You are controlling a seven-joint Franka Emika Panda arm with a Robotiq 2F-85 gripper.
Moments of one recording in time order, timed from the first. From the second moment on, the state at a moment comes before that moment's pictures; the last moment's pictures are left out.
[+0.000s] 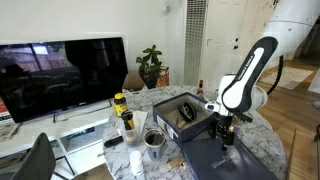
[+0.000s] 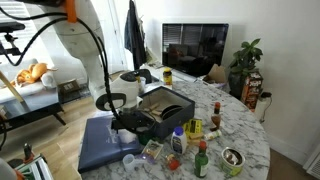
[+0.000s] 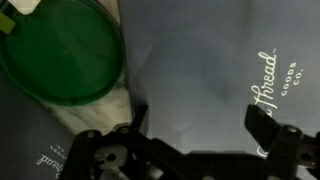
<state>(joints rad) -0.30 0.44 0.42 -2.56 0.34 2.92 -1.24</state>
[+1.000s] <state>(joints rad) -0.37 0.47 0.42 -2.54 0.28 2.92 -1.24</state>
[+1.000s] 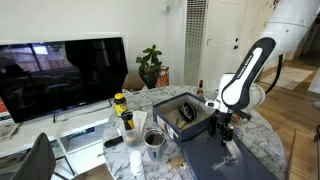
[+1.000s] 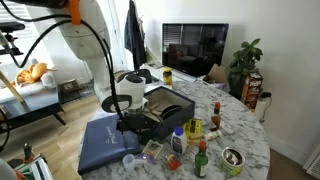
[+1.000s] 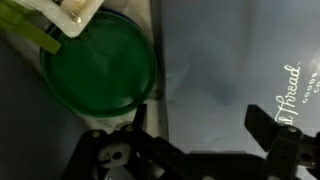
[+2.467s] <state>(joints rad) -0.32 0.52 0.36 -2.46 0.18 2.89 -1.19</state>
